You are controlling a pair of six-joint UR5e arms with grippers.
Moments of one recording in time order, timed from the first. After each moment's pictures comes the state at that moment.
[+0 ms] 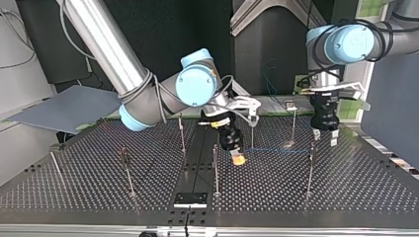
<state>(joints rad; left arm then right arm) 0.14 -1.49 -2.04 -2.59 -1.56 -1.99 2.44 -0.88 0.83 0.03 1.64 1.72</state>
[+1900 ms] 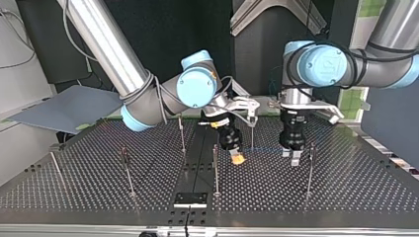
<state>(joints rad) -0.06 -1.60 -1.80 -2.74 -1.62 -1.72 2.44 -0.86 0.84 0.03 1.64 1.72</state>
